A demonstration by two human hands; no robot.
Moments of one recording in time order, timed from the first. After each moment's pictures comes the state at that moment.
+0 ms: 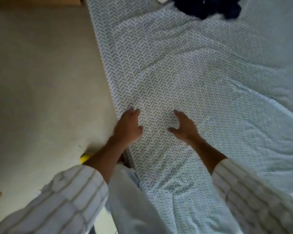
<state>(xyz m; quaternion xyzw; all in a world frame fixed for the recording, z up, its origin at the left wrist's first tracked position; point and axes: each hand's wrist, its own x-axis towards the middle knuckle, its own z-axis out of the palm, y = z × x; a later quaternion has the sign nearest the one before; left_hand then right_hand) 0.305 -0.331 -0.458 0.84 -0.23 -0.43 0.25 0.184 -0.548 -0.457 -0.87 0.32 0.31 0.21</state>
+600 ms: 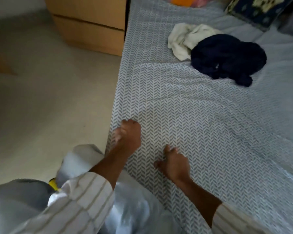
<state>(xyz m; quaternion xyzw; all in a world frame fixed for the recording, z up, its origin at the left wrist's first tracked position) 0.304 -0.406 -0.480 0.96 -0.10 -0.27 0.04 0.187 -0.565 -0.507 -0.94 0.18 0.28 0.06</state>
